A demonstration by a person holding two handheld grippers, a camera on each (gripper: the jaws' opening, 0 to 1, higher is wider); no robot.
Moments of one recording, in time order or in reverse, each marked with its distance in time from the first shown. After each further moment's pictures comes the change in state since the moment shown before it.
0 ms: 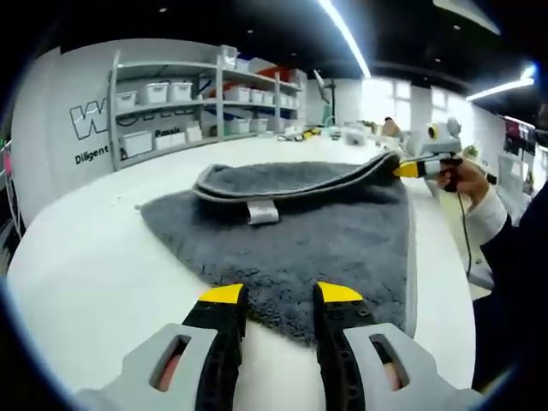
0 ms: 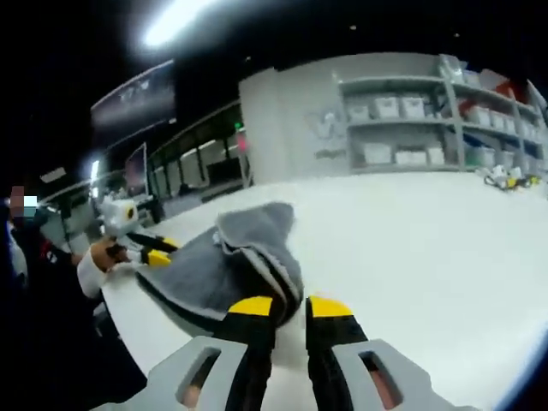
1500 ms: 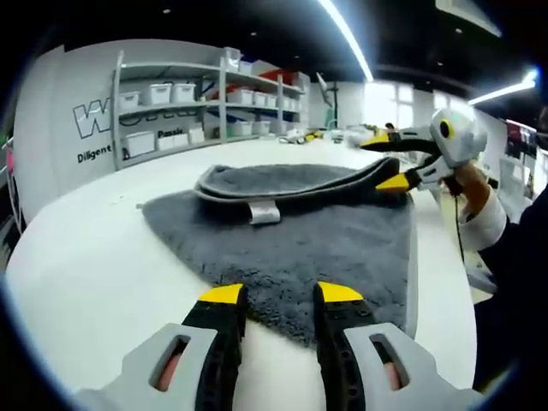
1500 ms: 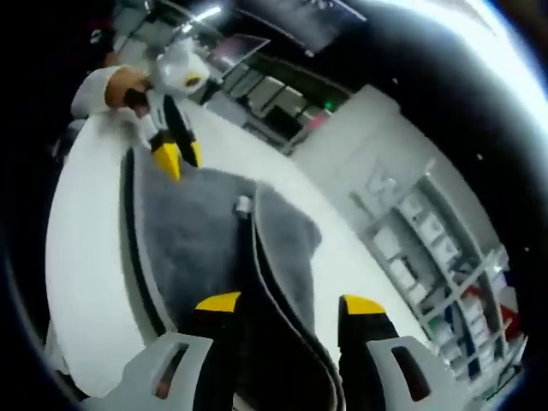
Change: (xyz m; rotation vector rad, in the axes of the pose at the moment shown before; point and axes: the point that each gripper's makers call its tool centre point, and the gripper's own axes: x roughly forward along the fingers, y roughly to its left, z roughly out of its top) left arm 0.002 -0.008 -0.002 -0.013 -0.010 0.012; right arm 0.076 0.068 0.025 -0.972 0.063 -0.037
